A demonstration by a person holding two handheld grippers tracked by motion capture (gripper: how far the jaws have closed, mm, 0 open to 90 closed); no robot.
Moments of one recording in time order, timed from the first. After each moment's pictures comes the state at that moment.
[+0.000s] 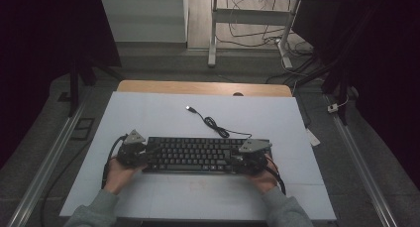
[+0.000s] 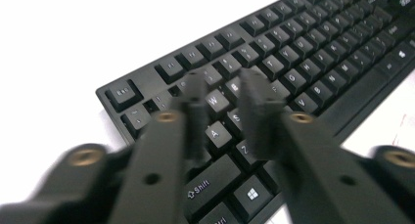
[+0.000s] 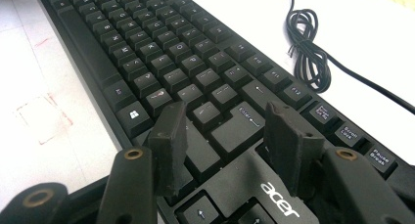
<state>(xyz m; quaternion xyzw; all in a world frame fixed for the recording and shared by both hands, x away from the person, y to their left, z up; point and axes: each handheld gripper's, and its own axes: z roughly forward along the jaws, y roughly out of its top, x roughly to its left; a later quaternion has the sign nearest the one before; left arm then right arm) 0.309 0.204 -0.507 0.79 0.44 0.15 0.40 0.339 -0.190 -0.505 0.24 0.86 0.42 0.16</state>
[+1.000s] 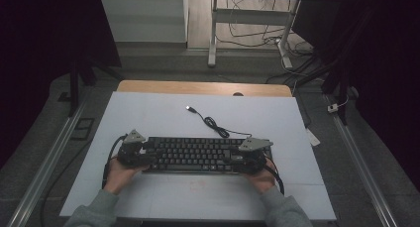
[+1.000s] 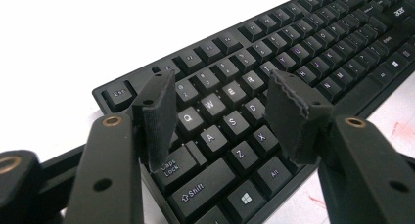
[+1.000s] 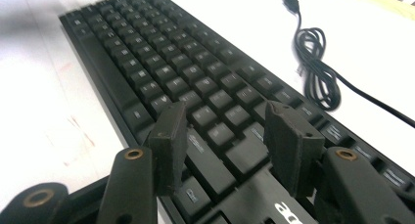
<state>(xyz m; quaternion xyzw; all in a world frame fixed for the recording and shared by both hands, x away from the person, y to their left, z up) 0.309 0.201 -0.507 0.79 0.45 0.13 0.41 0.337 -0.184 -0.498 0.25 0.85 0.45 0.14</state>
